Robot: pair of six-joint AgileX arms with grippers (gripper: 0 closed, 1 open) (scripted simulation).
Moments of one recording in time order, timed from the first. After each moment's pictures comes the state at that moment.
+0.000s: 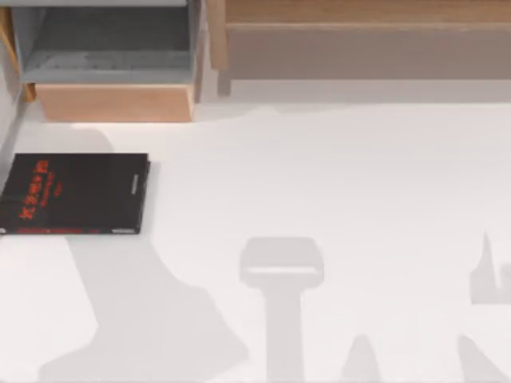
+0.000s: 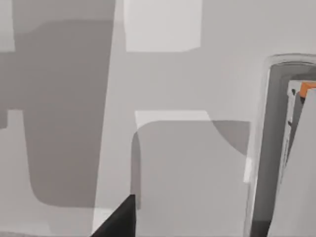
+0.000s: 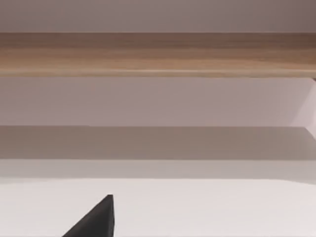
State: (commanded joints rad) left arm 0.32 2.65 2.44 -1.27 0.03 0.22; right arm 0.00 0.00 0.00 0.00 0.00 0.00
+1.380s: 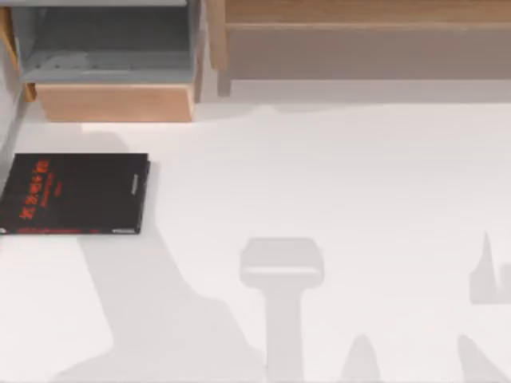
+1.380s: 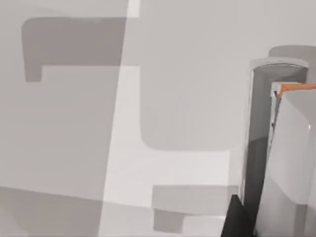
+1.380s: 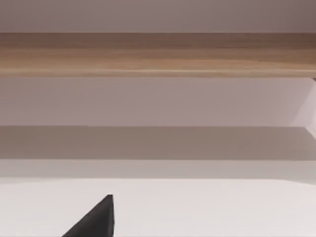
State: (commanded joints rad) left arm 0.33 2.59 2.43 -1.29 0.03 0.20; right arm 0.00 0.00 0.00 0.00 0.00 0.00
